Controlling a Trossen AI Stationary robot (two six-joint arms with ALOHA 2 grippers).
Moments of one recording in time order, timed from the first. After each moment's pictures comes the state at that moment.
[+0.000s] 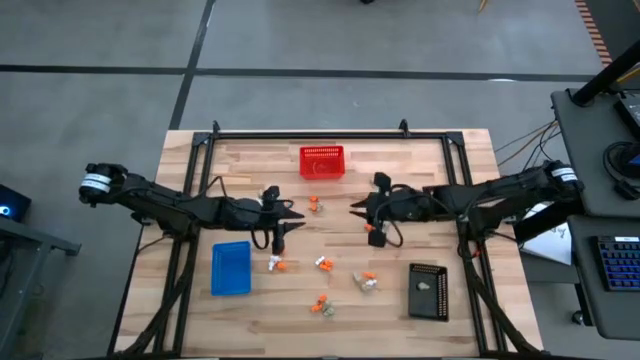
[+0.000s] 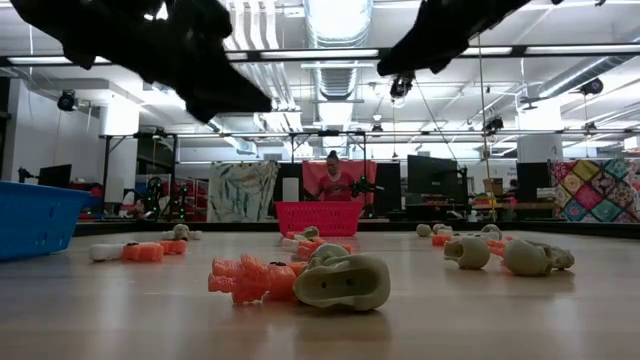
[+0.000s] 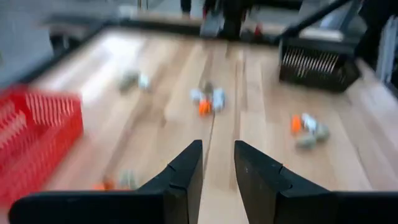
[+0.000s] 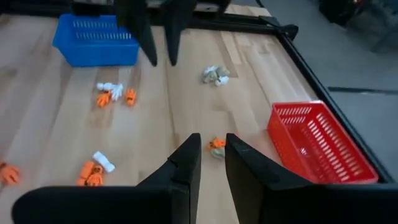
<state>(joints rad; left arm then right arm) -0.13 1.25 0.55 0.29 -0.25 -0.20 0.11 1.25 0.86 -0.11 0.27 0.00</state>
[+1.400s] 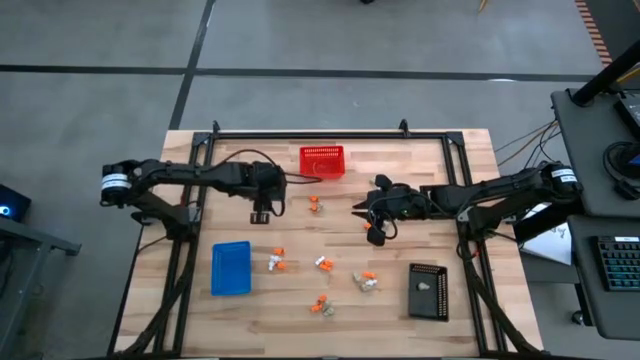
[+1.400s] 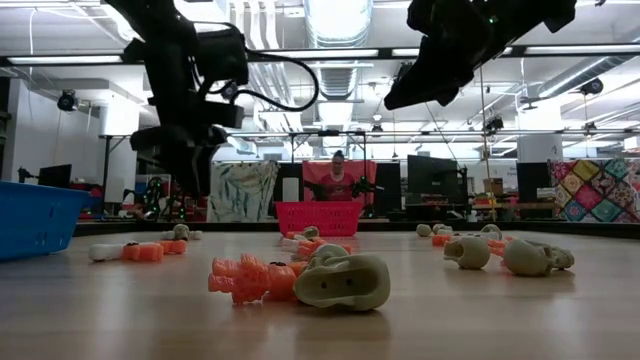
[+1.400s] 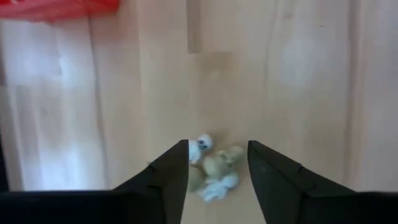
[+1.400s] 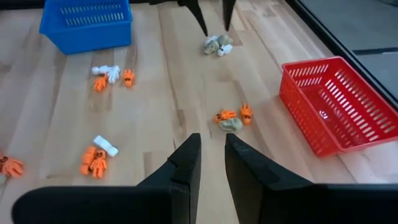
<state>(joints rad) 0.26 1.45 0.89 -0.70 -0.18 0.34 0.06 1.28 0.78 -0.07 0.21 0.11</state>
